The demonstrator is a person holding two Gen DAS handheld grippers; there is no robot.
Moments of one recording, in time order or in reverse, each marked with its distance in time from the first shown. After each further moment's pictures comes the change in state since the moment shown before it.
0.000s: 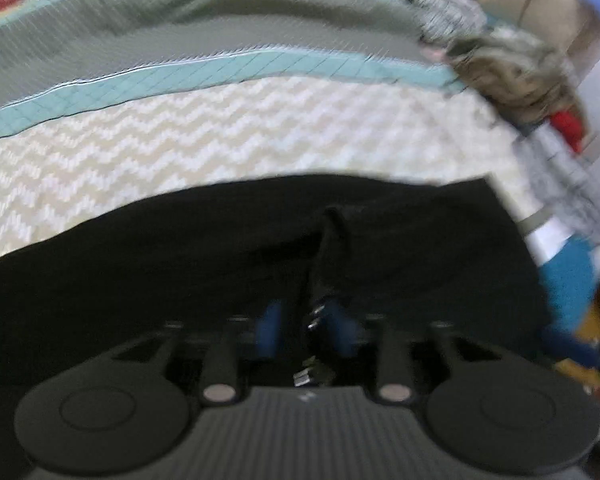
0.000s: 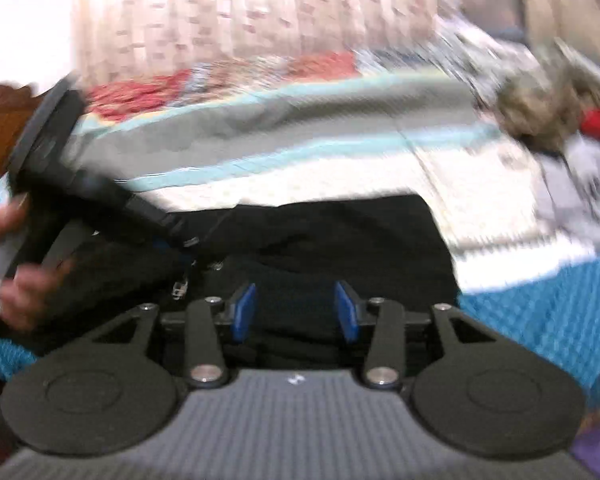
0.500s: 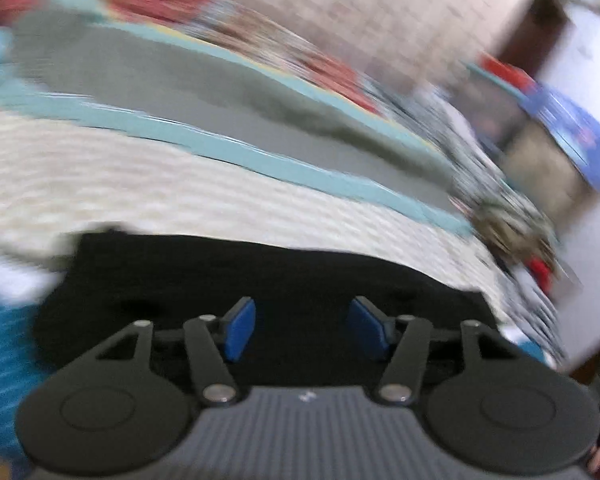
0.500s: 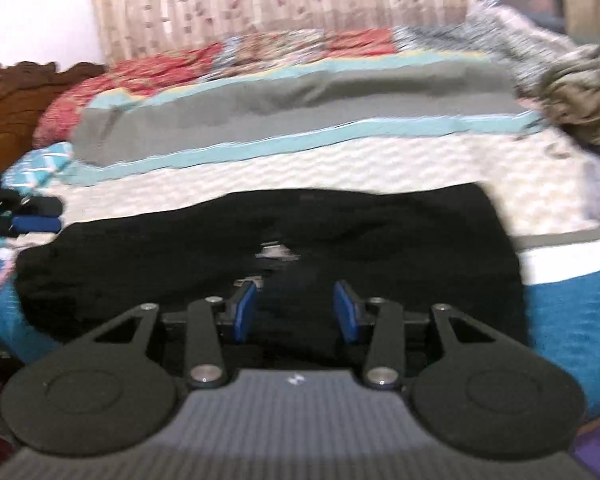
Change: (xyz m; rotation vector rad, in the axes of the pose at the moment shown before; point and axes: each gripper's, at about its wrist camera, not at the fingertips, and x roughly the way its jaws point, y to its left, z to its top) left arm -0.201 0.171 -0.122 -0.345 -0.385 -0.029; right arm 0.016 0.070 0.017 -0.072 0.045 0.205
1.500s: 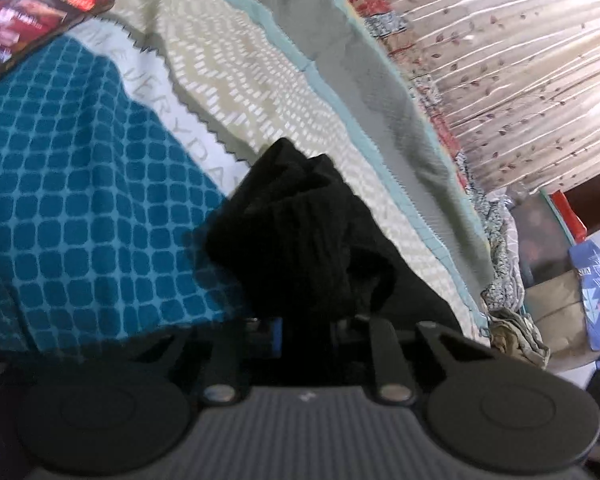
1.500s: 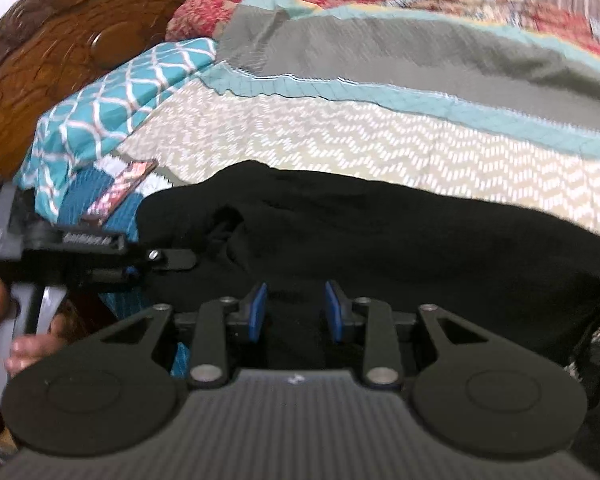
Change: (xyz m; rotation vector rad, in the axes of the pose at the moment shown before) left arm 0.031 0.150 -0.051 -0.504 -0.012 -0.076; right arm 0.105 0.151 0.051 -0.191 0.246 0.267
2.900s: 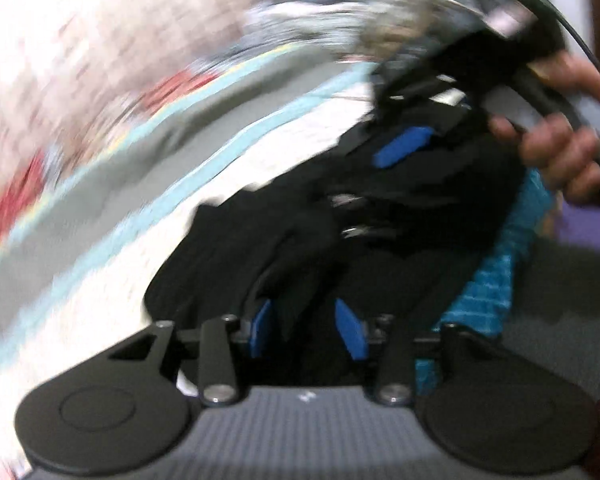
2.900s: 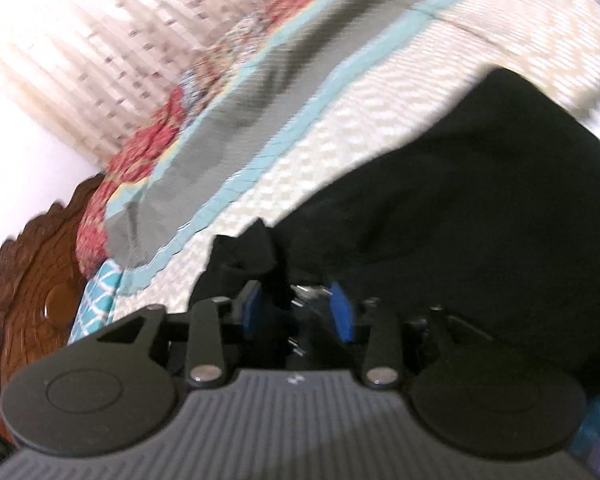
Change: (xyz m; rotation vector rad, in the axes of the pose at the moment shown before) left arm 0.062 -0.237 -0.184 1.358 0.111 0.193; right arm -0.134 -0.183 -0.084 0.645 -0.291 0.017
